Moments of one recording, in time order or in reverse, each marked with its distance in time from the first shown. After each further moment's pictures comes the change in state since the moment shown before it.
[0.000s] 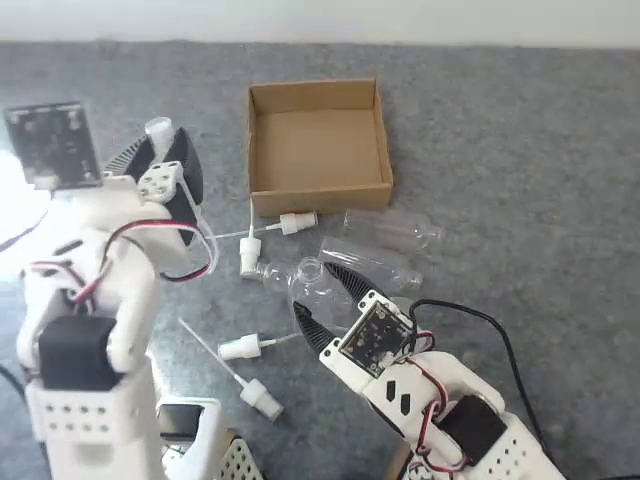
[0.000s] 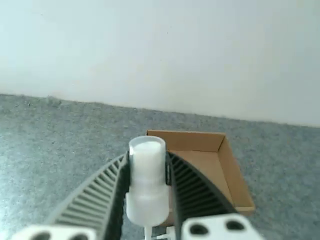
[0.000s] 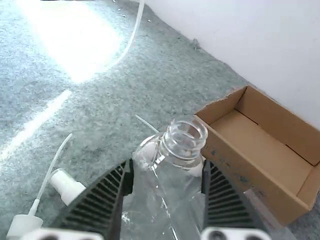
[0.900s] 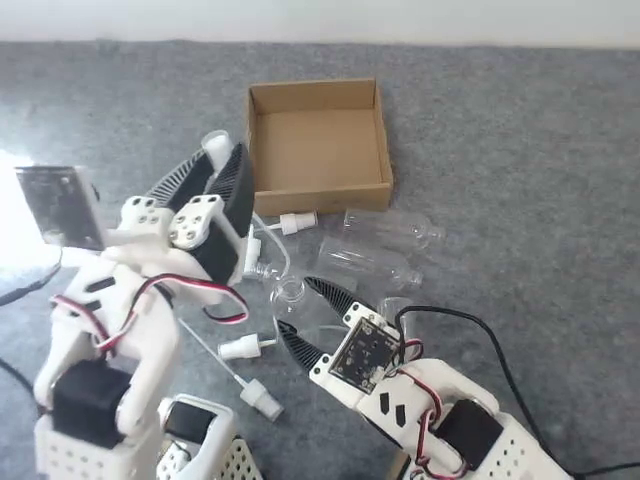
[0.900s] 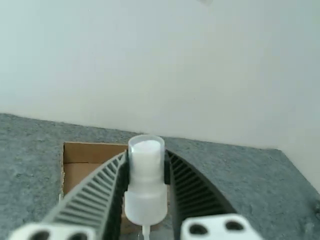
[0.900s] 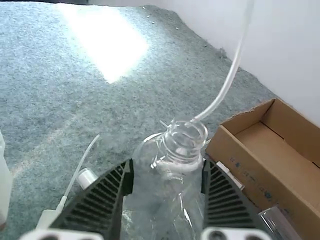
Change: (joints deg) left arm 14.9 -11.3 7.6 -6.2 11.0; right arm -6.0 0.0 0.0 0.0 0.1
